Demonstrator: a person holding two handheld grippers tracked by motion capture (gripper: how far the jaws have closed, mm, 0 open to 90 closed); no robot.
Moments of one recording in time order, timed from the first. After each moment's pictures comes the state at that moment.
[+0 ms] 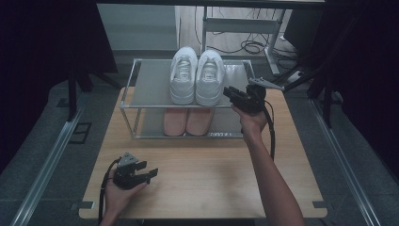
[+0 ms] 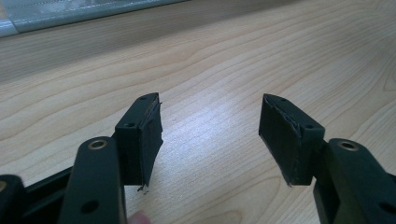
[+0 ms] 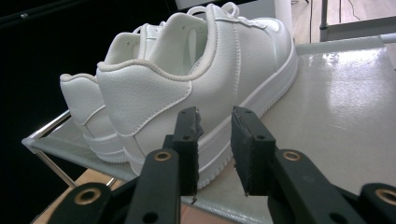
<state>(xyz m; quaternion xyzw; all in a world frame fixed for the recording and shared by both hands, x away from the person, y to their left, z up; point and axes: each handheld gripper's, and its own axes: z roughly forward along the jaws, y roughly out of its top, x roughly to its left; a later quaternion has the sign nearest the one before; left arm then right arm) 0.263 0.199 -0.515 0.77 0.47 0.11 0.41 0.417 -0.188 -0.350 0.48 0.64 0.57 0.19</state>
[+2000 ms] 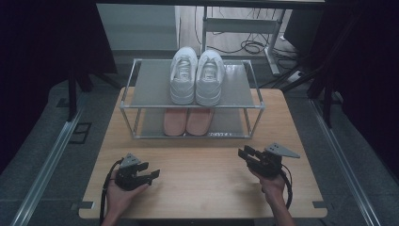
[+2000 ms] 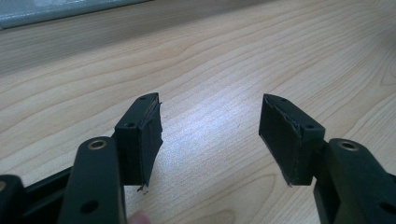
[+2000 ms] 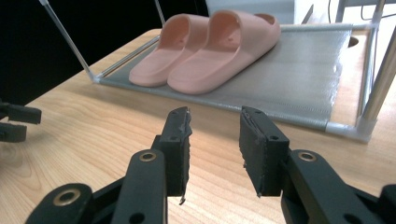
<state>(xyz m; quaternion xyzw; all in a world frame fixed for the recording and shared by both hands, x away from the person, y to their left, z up) 0.262 0.195 -0.518 0.77 0.47 0.11 0.41 0.298 -0.258 -0.487 0.44 0.70 0.54 0.17</state>
